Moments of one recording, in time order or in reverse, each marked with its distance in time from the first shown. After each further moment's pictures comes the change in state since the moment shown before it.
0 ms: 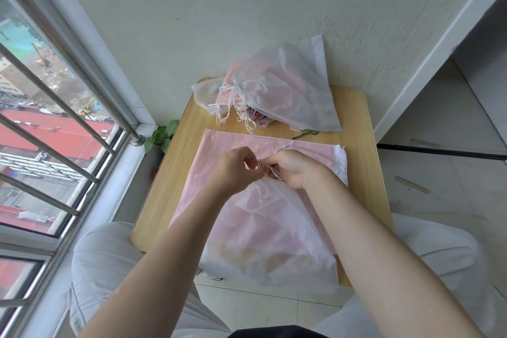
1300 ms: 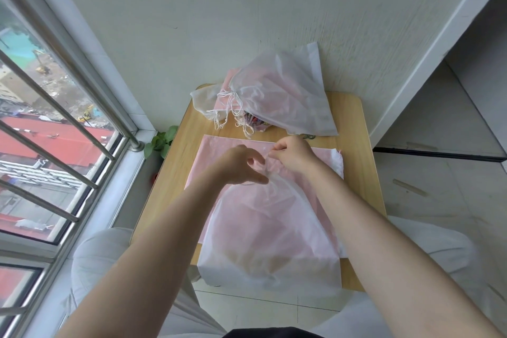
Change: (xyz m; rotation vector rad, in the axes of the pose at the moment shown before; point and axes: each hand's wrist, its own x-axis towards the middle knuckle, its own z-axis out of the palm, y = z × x) left_hand 0.031 0.010 -0.015 0.205 -0.354 0.028; right_hand -0.007 -0.018 -0.016 -0.703 0.508 -0.384
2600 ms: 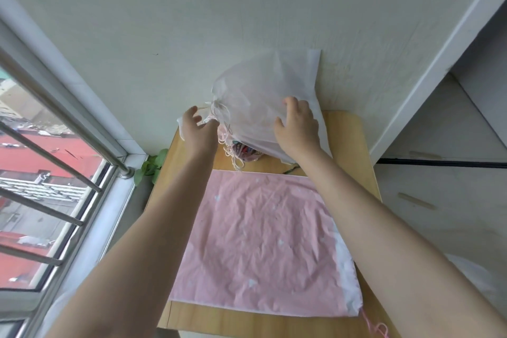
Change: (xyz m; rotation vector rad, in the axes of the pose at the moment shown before) left_hand 0.101 -0.003 -0.072 -0.990 0.791 -0.292; right_hand 0.092 -0.032 -0.055 -0.329 0.487 -0.211
